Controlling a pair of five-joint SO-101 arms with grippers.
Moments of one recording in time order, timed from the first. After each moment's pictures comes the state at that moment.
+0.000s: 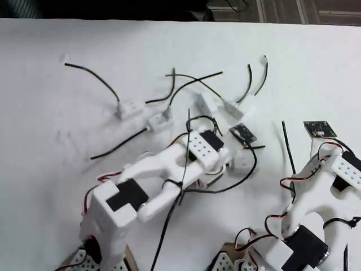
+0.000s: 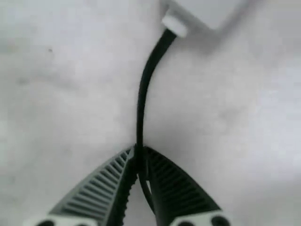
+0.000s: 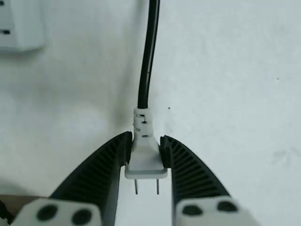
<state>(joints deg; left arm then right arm) 42.9 25.0 5.8 72.9 -3.4 39.5 -13.9 40.9 68.5 46.6</state>
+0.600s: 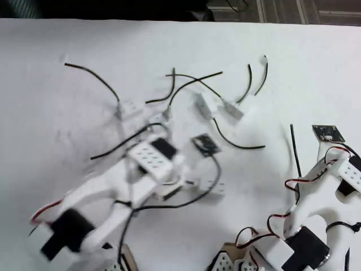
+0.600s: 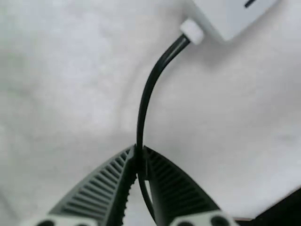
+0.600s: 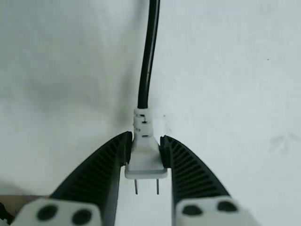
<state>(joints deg) 31.8 -9.9 40.4 74.9 -15.9 42.8 -13.9 40.9 68.5 46.6</state>
